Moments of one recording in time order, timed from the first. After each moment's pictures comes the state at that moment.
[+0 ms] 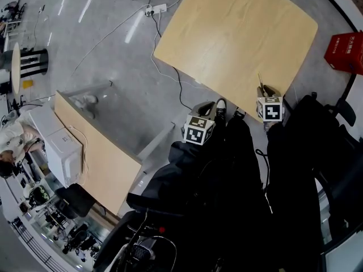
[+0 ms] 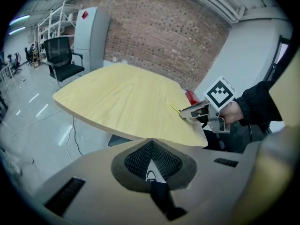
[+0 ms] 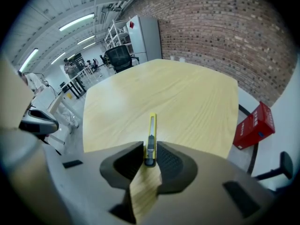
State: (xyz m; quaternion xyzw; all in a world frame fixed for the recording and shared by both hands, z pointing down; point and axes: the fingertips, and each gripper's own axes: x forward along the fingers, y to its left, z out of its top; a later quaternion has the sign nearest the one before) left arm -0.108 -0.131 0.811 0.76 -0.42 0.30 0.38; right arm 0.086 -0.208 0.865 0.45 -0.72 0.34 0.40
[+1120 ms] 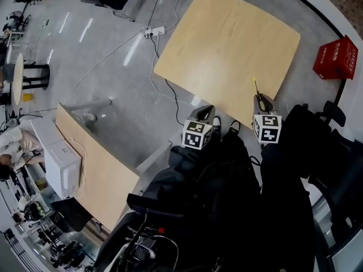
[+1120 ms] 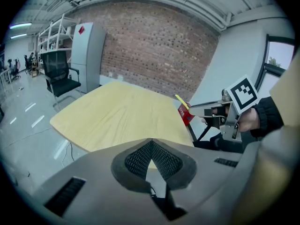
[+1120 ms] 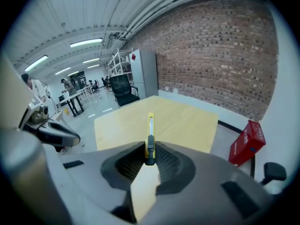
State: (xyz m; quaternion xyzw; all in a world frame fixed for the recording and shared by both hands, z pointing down) left arm -0.088 -0.162 0.743 0.80 -0.43 0.26 0.32; right arm 0.089 -0.213 0.726 0.52 -0.76 0.25 0.28
